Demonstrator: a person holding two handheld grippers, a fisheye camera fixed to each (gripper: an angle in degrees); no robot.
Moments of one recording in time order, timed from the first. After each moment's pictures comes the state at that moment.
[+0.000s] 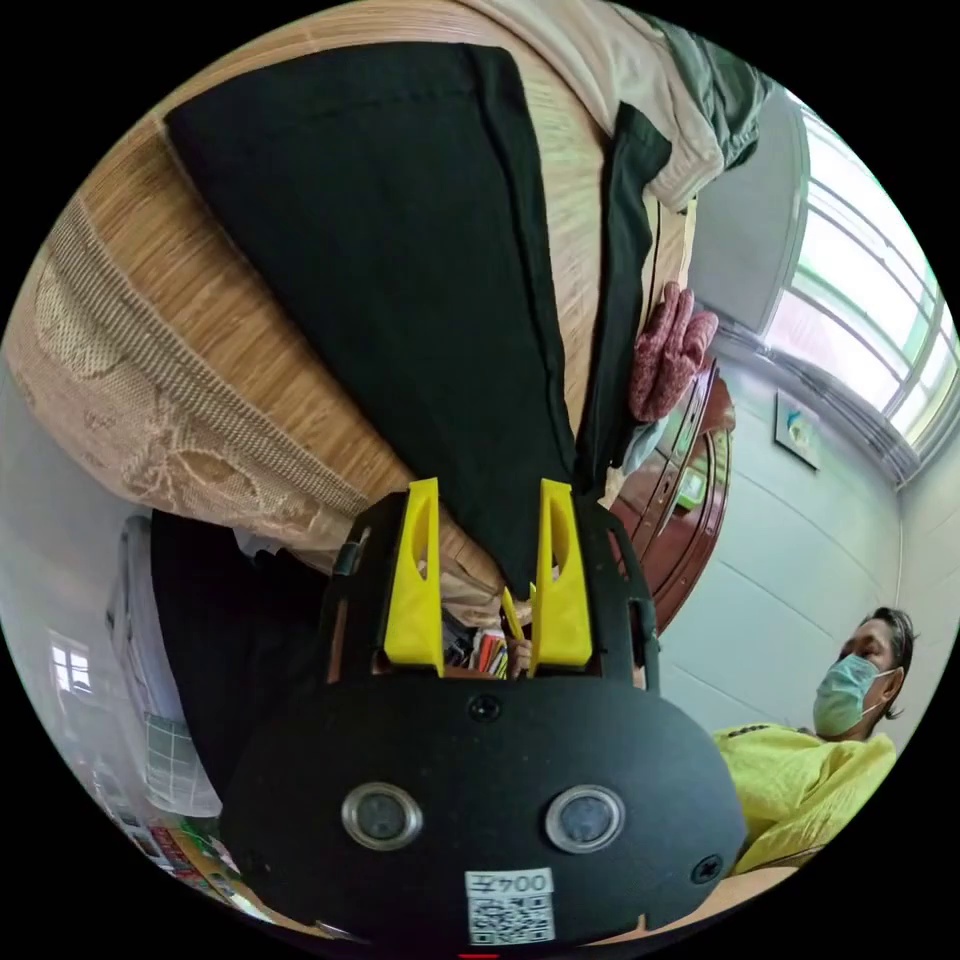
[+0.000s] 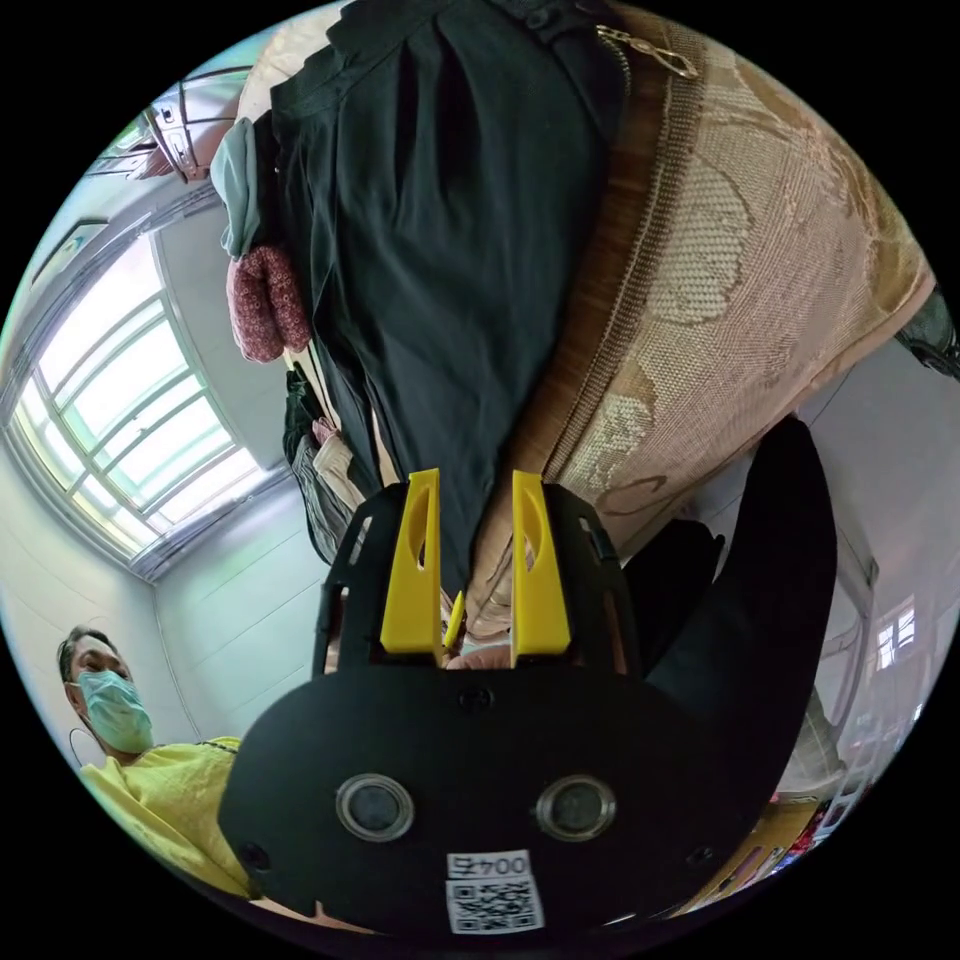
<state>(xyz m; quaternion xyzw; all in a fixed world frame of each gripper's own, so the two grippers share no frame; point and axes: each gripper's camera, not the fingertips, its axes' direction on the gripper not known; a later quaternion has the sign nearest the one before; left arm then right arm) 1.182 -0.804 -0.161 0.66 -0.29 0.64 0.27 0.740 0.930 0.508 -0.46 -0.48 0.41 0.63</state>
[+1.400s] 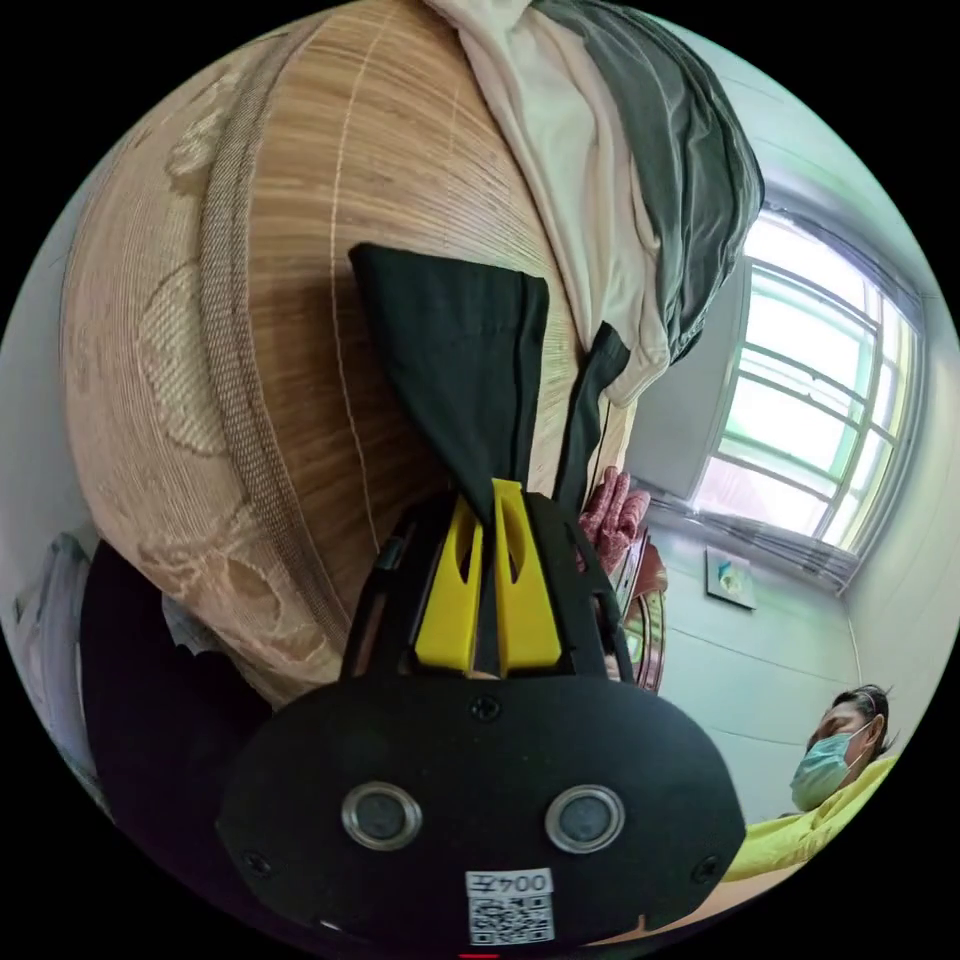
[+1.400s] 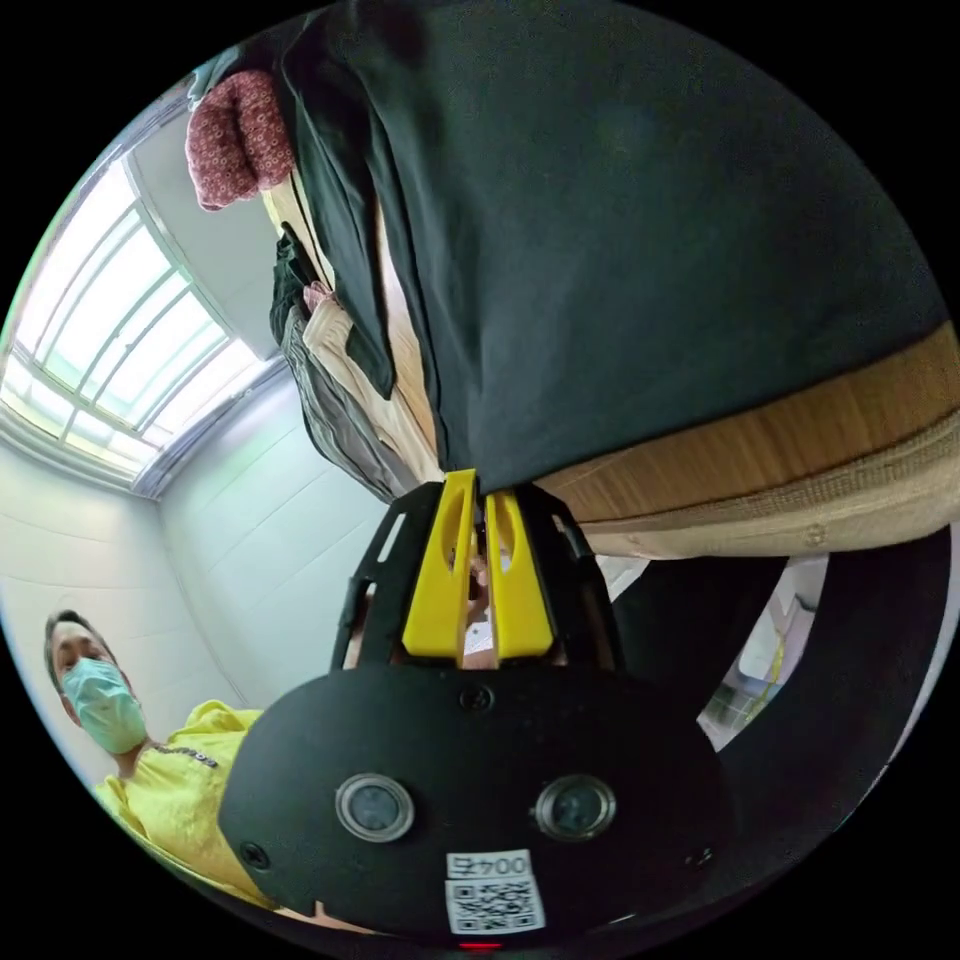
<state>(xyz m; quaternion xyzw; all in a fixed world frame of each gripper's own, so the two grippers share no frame) 1.034 -0.727 -0.192 0.65 -0.04 0.74 0.16 0.709 0.883 0.363 -0.55 -0.56 0.29 0.54</state>
